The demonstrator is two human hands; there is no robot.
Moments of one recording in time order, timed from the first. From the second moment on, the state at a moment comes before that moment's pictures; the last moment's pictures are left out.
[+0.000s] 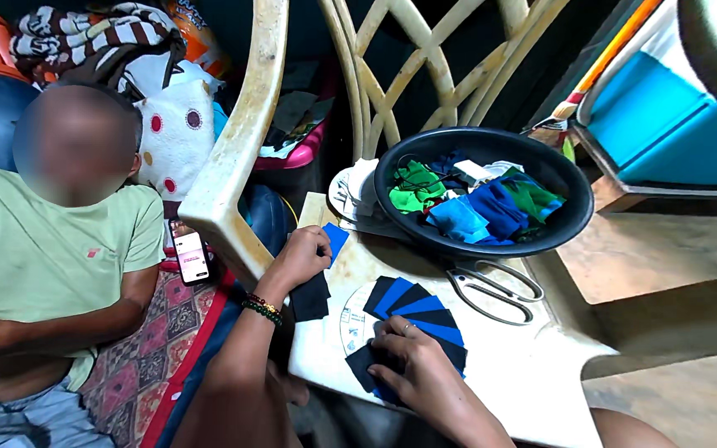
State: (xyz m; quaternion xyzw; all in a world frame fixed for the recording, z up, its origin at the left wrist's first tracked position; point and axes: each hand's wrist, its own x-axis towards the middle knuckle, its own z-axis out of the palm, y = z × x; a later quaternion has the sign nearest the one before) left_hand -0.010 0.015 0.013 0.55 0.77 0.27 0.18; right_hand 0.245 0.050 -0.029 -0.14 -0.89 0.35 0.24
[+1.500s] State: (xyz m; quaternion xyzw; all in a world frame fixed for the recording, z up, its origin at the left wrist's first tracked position) left_hand -0.005 0.013 0.016 0.50 0.78 0.29 0.22; right_hand 0.134 0.110 -0.003 -0.11 -0.95 0.26 0.13
